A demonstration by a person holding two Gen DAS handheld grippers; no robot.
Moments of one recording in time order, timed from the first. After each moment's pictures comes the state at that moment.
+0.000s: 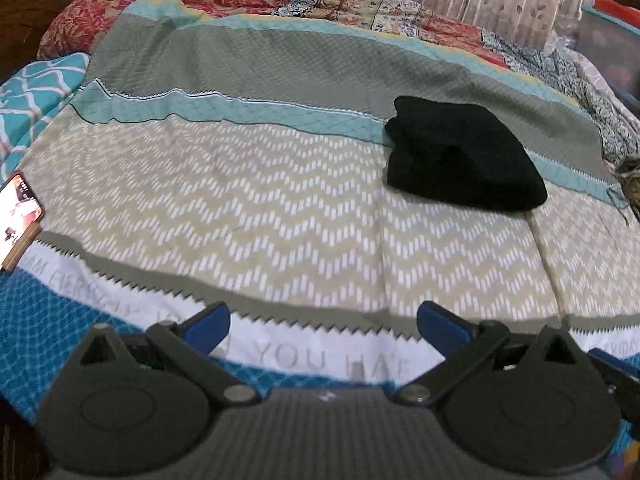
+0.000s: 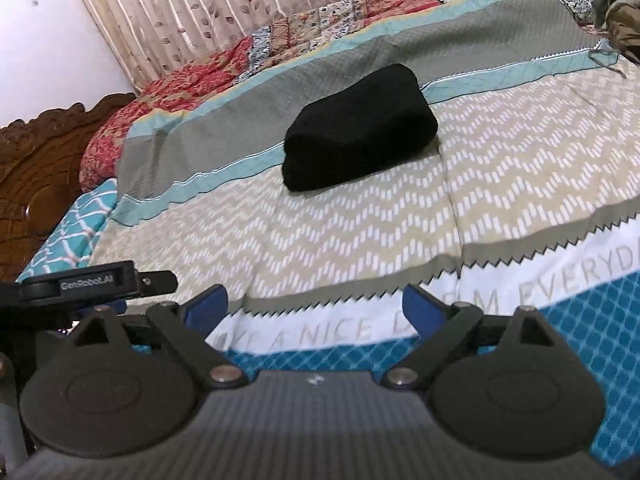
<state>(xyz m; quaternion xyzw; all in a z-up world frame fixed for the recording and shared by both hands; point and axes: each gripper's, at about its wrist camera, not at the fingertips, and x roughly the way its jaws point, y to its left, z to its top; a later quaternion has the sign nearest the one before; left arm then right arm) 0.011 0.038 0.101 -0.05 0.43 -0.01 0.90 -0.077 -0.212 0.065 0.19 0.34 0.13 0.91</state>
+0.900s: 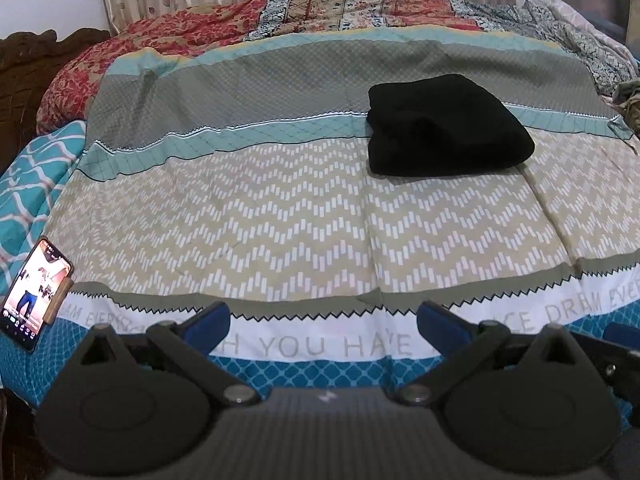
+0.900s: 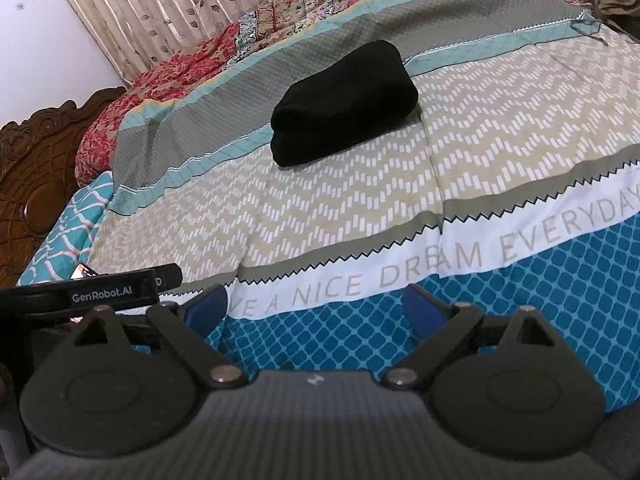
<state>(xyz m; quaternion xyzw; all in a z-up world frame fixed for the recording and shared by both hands) -0.006 -0.011 0.106 0.08 0.42 0.00 0.90 -0.098 -0.216 0.057 0.21 0.37 0.11 0.90</state>
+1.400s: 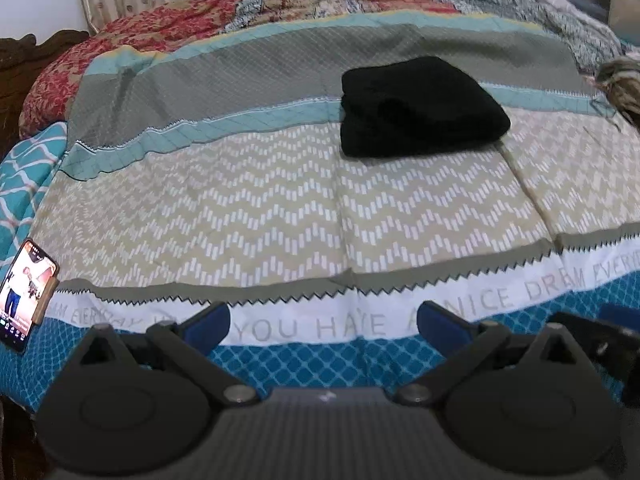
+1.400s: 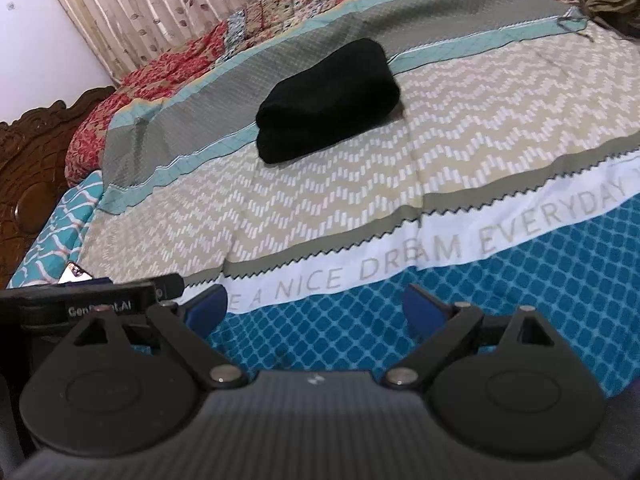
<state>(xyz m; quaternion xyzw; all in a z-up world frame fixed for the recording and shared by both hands) -0.012 -0.027 0.099 0.09 0.44 -0.02 0.89 -0.107 -0.224 0.058 0.21 0.37 0.09 0.90</state>
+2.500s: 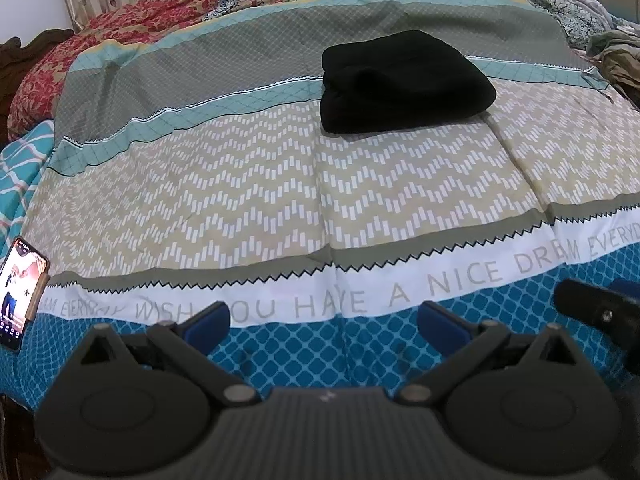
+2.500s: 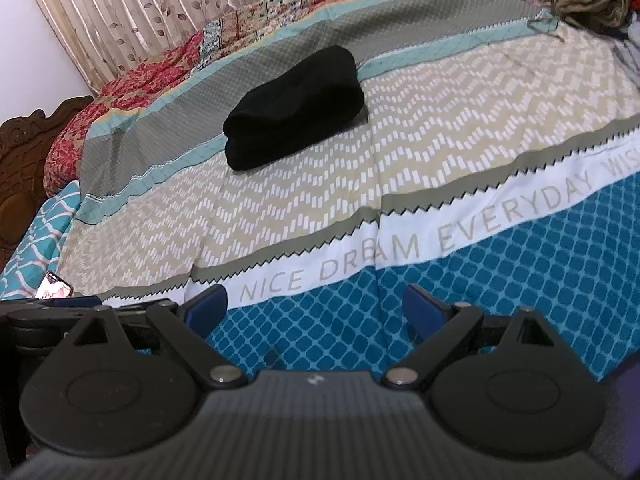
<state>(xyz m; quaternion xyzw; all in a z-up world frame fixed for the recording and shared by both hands) -0.016 -0.040 0.087 0.10 0.46 -0.03 0.88 -0.111 -0.241 0.051 0.20 0.36 0.06 0.91</state>
